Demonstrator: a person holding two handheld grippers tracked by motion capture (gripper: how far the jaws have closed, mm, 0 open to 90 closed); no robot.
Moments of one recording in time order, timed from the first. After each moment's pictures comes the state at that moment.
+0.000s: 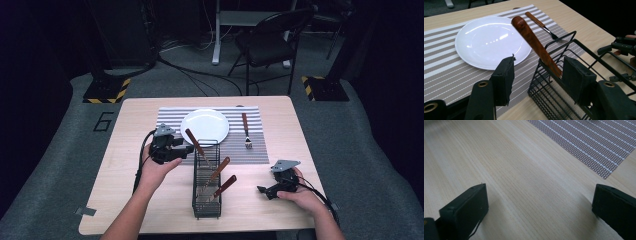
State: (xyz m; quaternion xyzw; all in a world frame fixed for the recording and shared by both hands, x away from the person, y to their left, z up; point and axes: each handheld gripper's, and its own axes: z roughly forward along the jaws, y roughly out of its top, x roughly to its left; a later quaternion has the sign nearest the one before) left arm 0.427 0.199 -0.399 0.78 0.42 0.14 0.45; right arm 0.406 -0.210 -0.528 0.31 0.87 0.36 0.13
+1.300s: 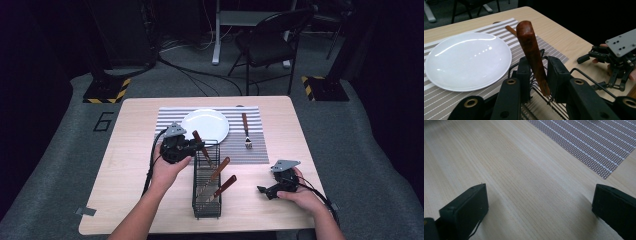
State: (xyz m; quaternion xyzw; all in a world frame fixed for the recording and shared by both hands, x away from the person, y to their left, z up) left arm 0.422 0.171 -0.392 0.77 0.37 0.12 0.50; right arm 0.406 -0.210 -0.528 0.31 0.87 0.36 0.13
